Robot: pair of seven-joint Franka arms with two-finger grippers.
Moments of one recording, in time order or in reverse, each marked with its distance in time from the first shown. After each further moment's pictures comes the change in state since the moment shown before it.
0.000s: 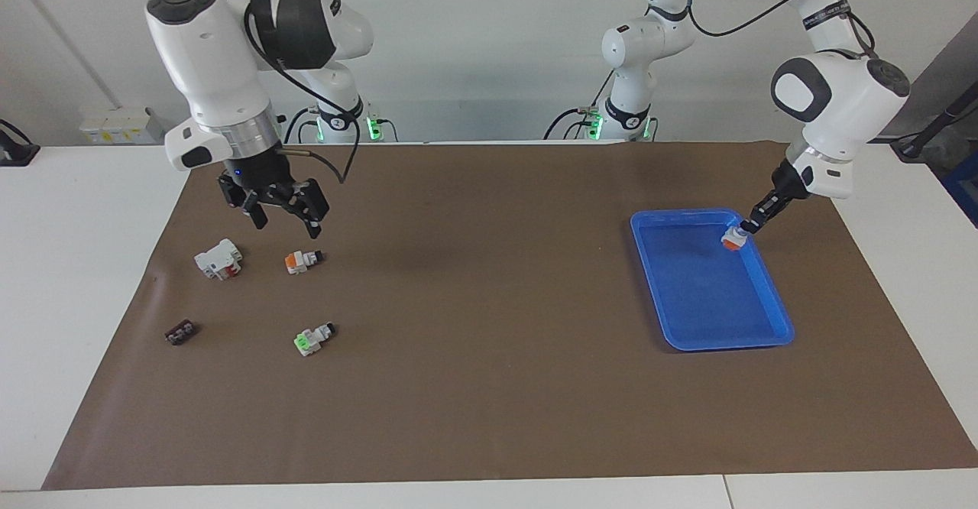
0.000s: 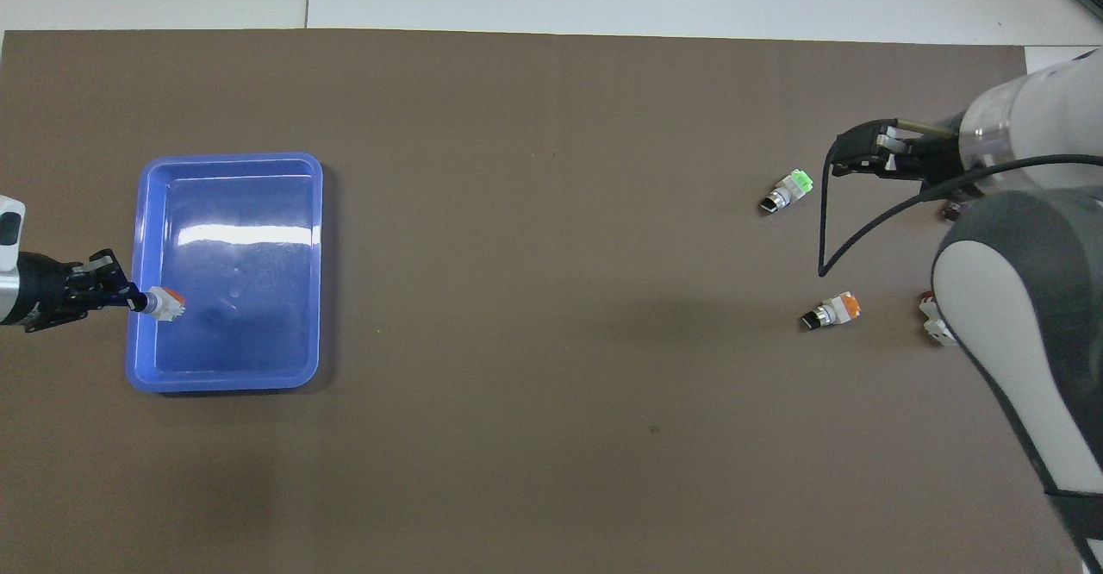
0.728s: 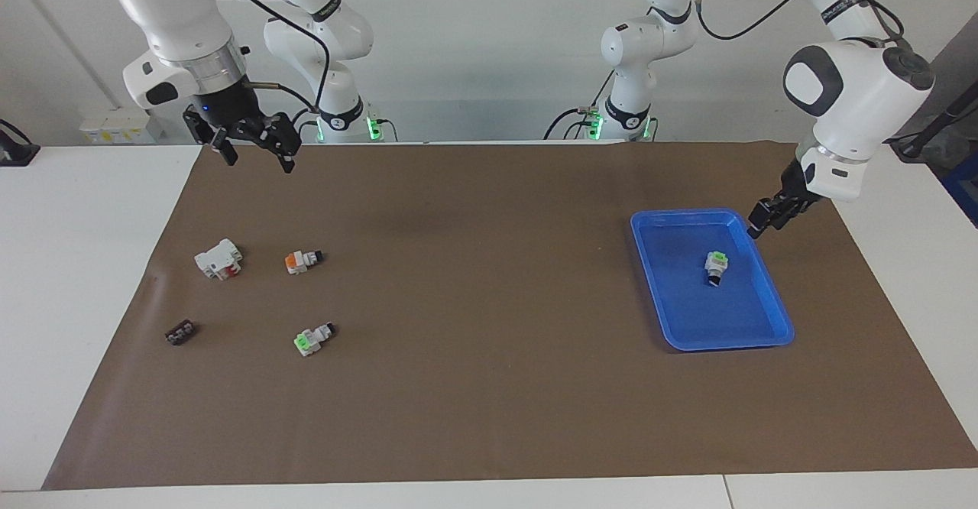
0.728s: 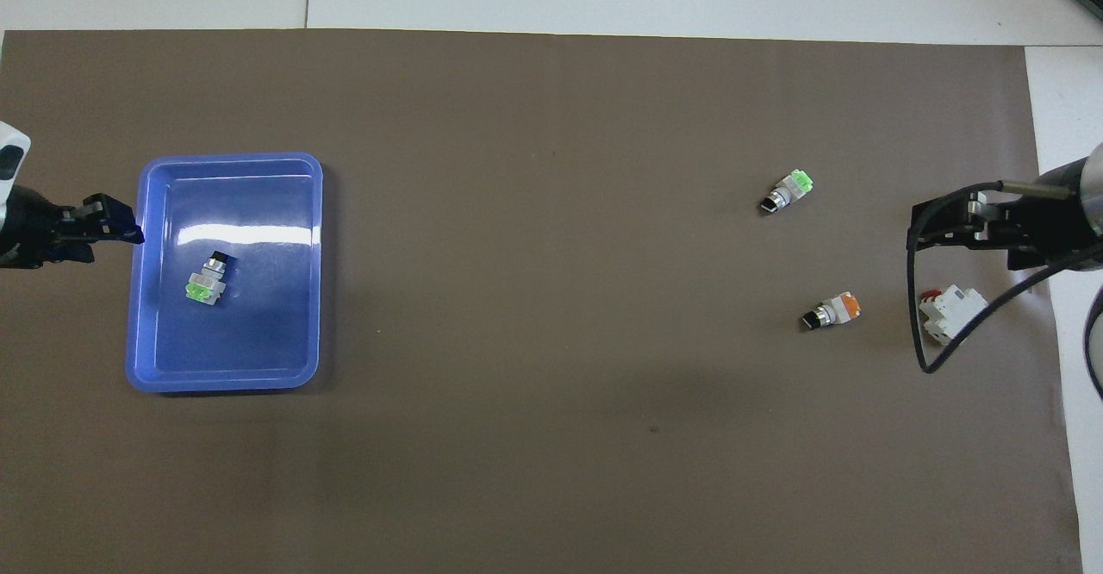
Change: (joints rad) left arm -0.107 0.108 -0.020 0.384 0.142 -0.266 0.051; right arm -0.023 -0.114 -0.001 0.046 -0.002 -0.315 -0.095
